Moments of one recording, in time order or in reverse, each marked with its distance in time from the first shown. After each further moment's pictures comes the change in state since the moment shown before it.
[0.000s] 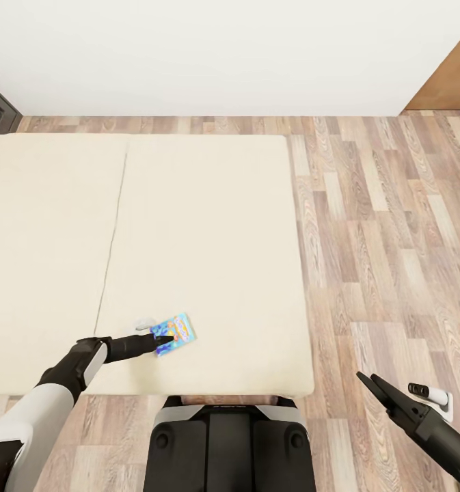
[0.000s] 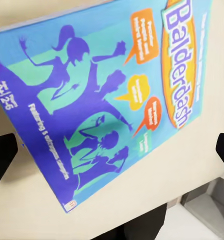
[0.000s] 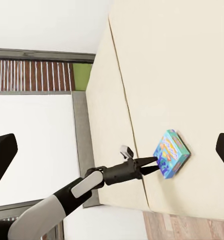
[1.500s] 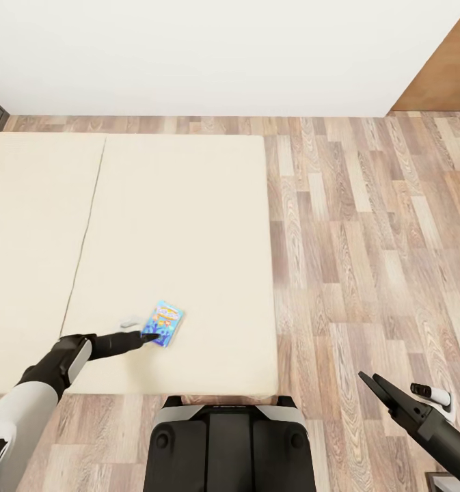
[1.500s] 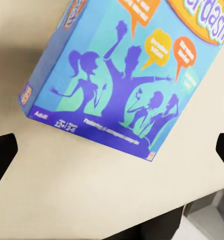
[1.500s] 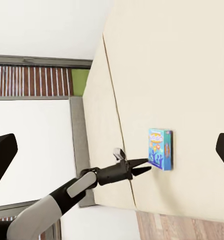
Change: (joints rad) left arm -0.009 0.066 0.007 -0.011 -0.003 0.020 -0.003; right arm 0.000 0.000 -0.011 0.001 0.002 0.000 0.000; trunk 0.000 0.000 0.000
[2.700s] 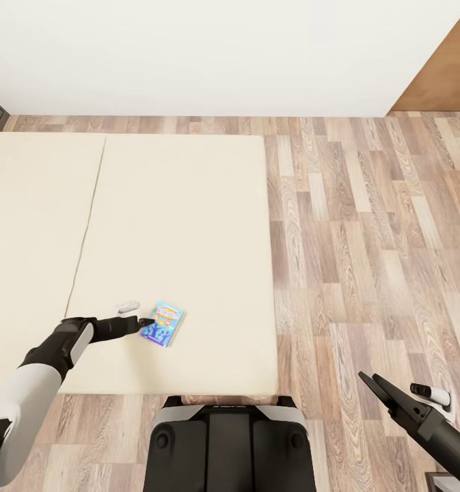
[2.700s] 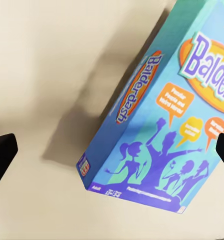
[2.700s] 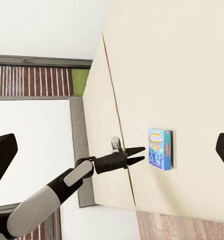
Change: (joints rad) left arm -0.078 -0.004 0.001 -0.004 -0.007 0.030 0.165; right arm 0.000 0.000 0.001 0.000 0.000 0.000 0.000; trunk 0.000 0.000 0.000
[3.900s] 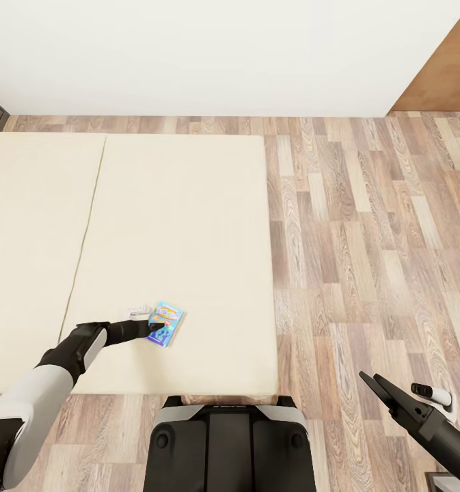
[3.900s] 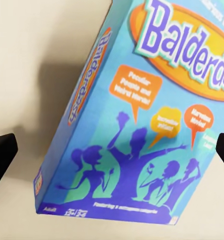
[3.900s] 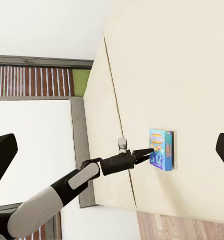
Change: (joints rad) left arm -0.001 -0.039 -0.080 0.055 -0.008 -0.138 0.011; right arm 0.000 -0.002 -0.002 0.000 -0.001 0.000 0.005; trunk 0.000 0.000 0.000
